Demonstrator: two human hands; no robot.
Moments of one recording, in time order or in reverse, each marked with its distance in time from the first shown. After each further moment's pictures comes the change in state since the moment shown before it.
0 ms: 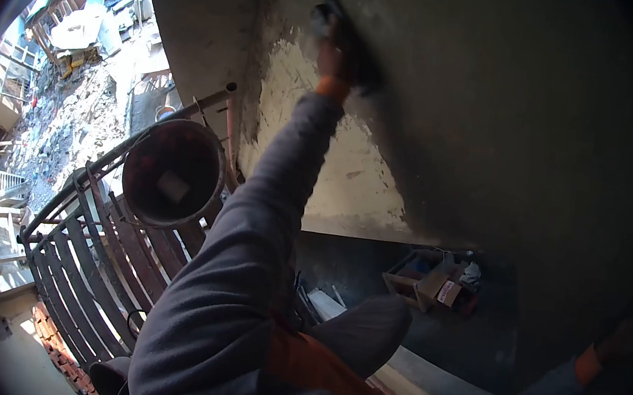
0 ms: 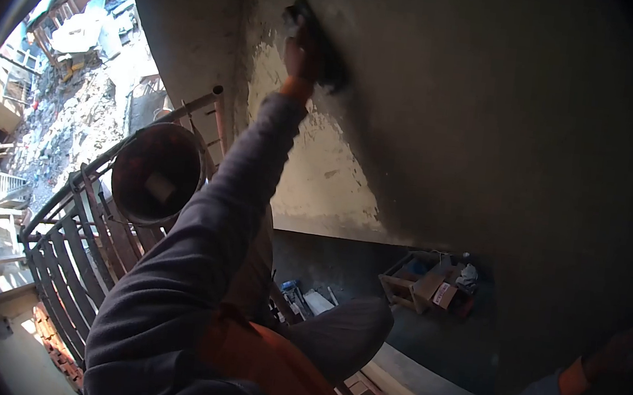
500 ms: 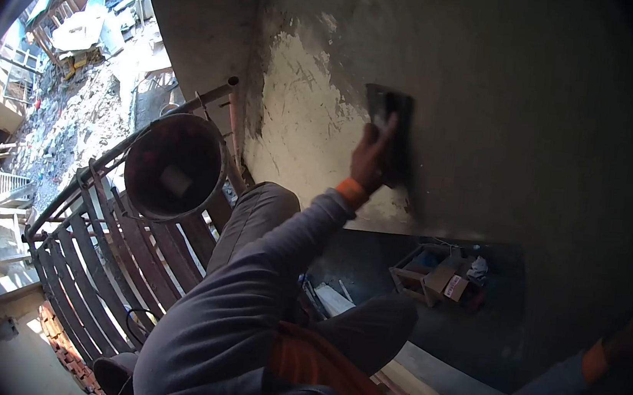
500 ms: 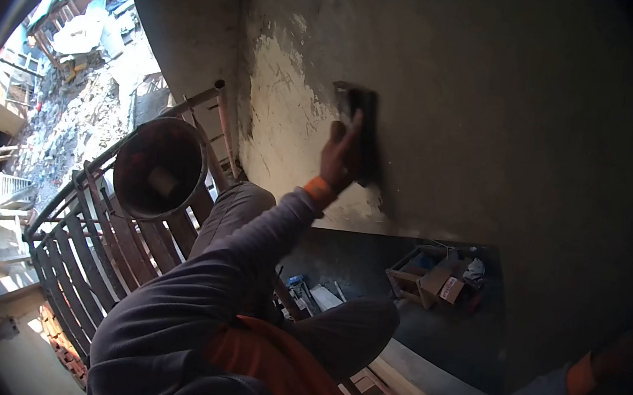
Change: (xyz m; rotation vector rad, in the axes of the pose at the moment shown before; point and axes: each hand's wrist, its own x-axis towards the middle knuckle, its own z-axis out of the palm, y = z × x) left_hand -0.177 -0.004 0.006 0.143 -0.177 0.254; right_hand 0.061 -0.103 -0.018 0.379 0.298 0.336
